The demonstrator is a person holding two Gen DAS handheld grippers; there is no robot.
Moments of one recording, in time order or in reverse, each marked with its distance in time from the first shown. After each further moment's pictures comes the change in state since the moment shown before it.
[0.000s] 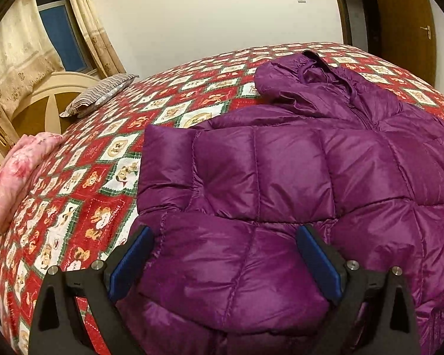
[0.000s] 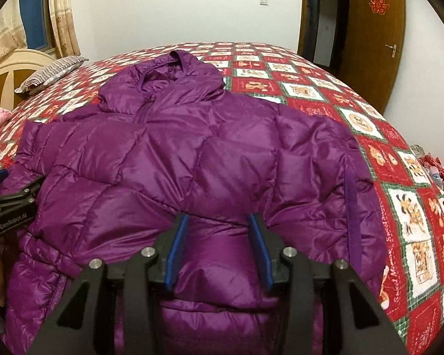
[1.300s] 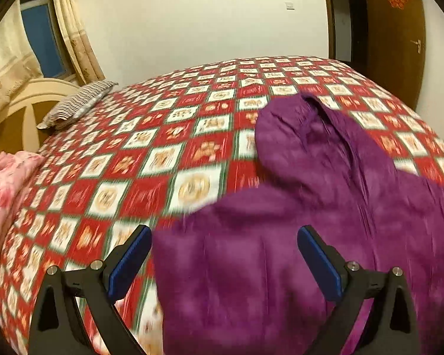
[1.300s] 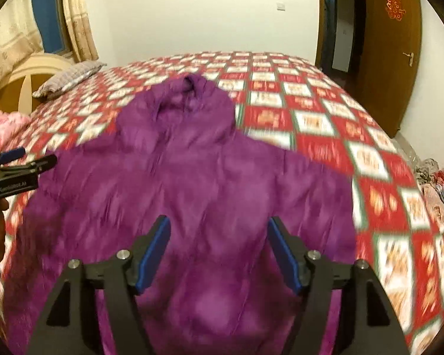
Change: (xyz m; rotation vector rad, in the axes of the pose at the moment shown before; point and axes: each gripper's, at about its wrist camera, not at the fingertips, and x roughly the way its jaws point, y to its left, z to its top) left arm 0.019 0.038 0.124 -0.004 0.019 -0.147; right arm -0.012 -0.030 0.088 0.005 0.002 0.113
